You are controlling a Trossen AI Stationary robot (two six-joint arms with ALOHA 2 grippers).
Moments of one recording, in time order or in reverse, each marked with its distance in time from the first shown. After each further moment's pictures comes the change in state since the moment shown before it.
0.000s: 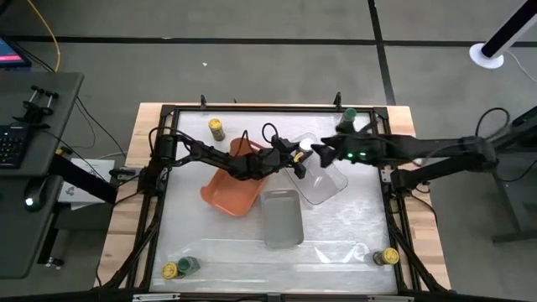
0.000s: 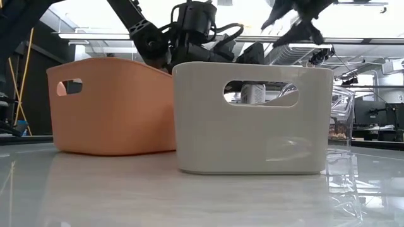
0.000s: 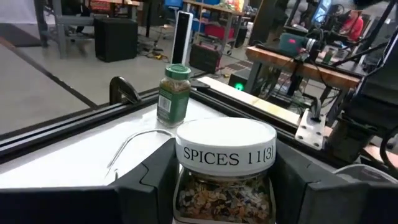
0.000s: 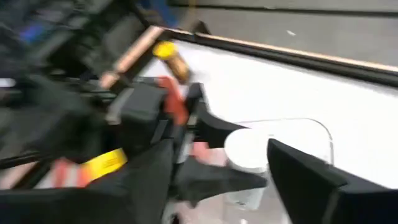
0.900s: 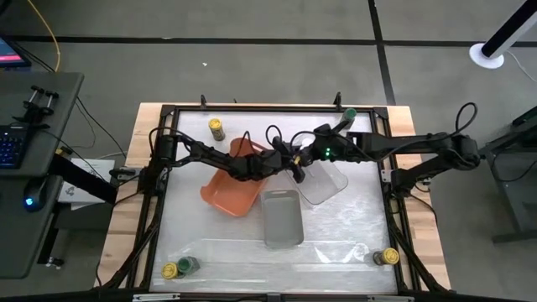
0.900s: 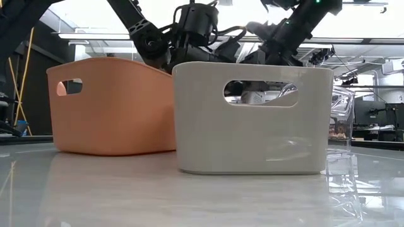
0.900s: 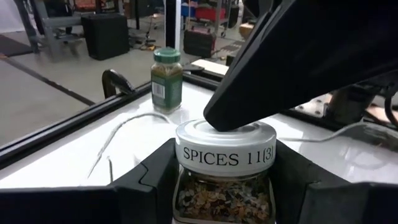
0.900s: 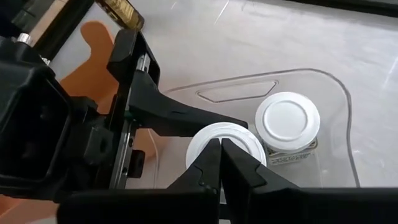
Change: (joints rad) left arm -0.008 0.000 0.000 -0.059 0.038 0.097; right arm -0.118 0.264 0.000 0.035 -0.161 0.050
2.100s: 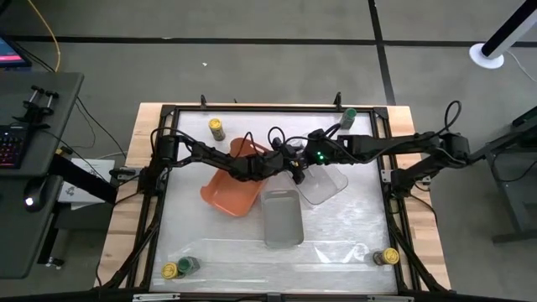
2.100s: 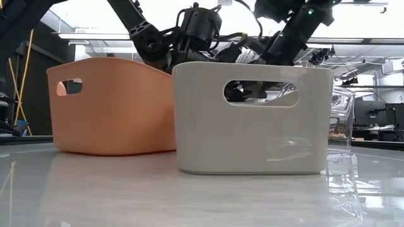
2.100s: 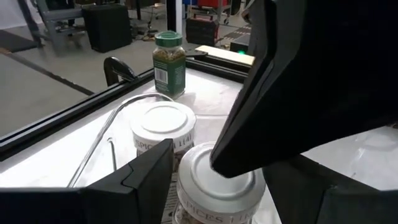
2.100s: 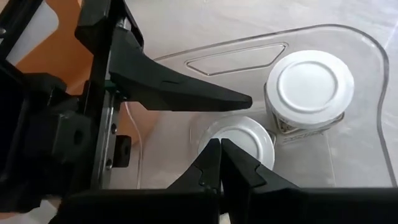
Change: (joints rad) left arm 0.003 0.020 0.003 -0.052 -0.004 0.003; right arm 0.001 0.101 0.000 0.003 -0.039 0.042
